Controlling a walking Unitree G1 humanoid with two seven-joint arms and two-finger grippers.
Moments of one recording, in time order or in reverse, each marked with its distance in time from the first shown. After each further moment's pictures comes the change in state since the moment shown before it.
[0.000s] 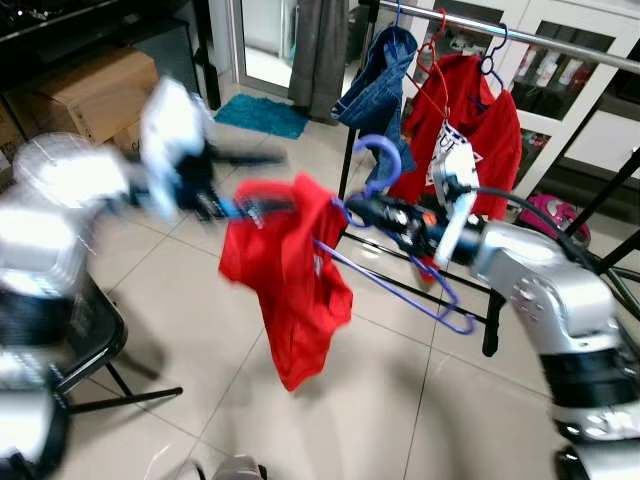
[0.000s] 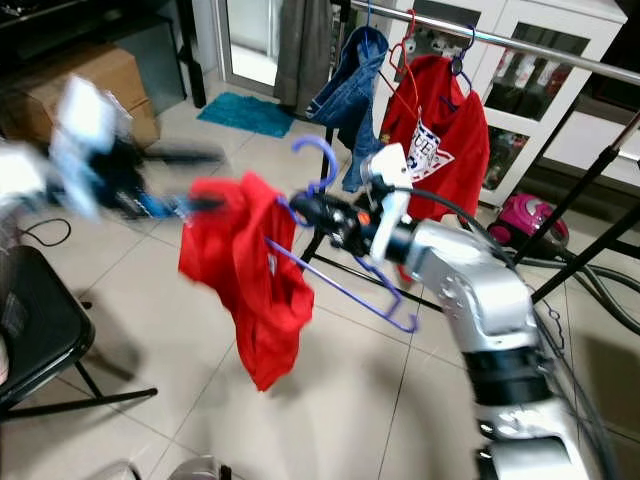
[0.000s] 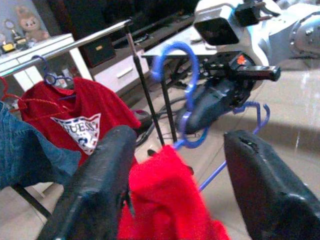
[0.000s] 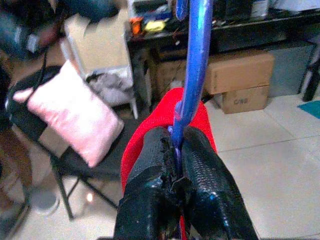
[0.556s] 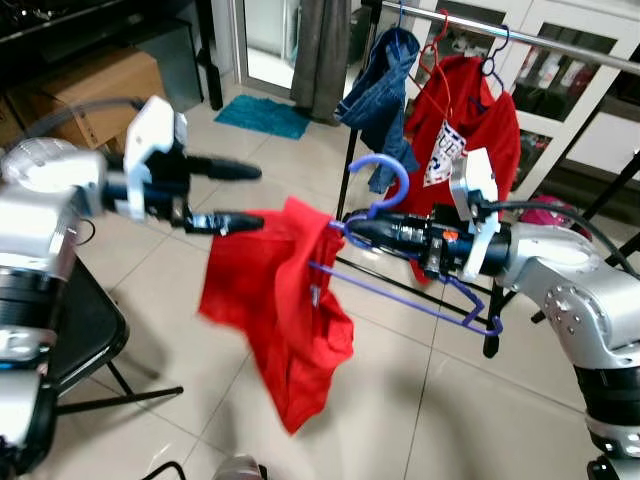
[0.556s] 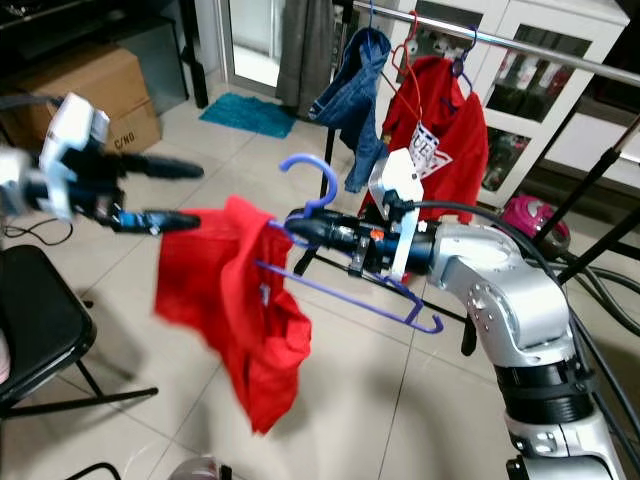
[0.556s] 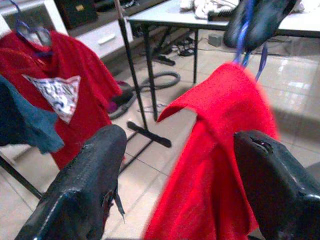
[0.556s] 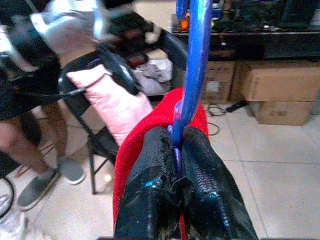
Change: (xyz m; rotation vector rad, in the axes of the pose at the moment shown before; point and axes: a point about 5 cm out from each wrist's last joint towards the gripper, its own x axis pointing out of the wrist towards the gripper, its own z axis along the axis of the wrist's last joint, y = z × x) left arm -0.012 0.007 -0.045 -0.126 0.097 -0.069; right arm -0.016 0.021 0.016 -0.073 0.009 0.192
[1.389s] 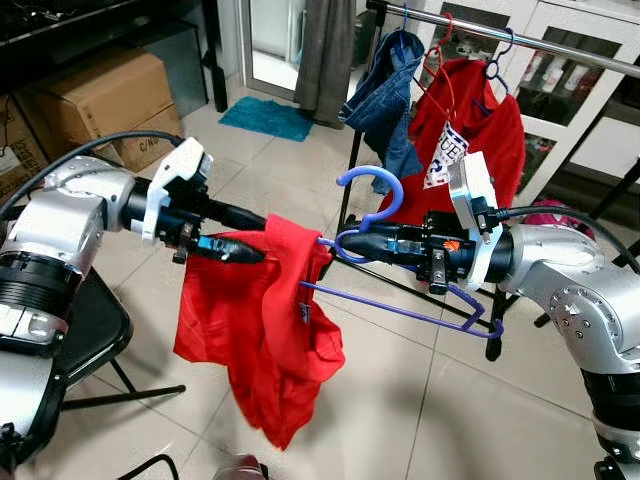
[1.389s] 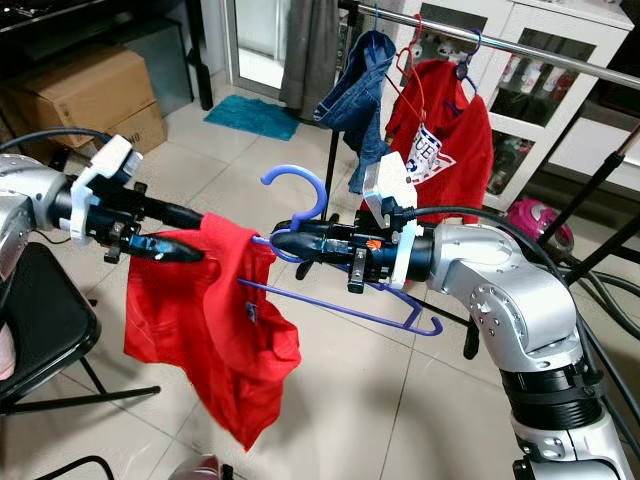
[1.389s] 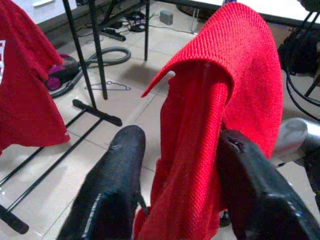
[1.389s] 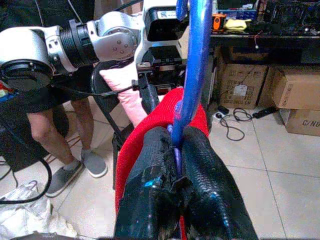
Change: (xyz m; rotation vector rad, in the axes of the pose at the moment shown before) left arm 0.013 -0.005 -0.019 -0.102 0.090 -0.231; right arm 0.002 0.011 0.006 -0.004 0.003 0.097
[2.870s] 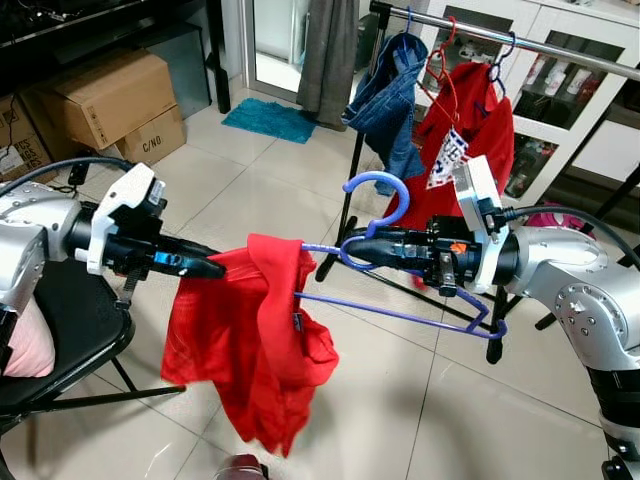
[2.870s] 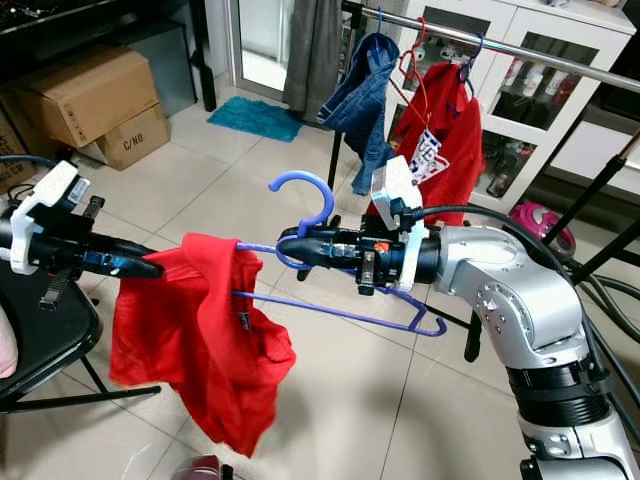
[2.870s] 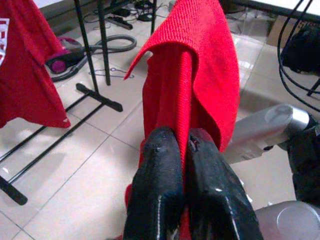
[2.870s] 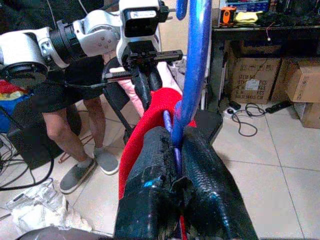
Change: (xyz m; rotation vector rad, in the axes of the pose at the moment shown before) left arm -0.035 -0.032 -0.019 -0.053 0.035 0.040; right arm -0.006 -0.003 -0.005 0.051 0.009 0.029
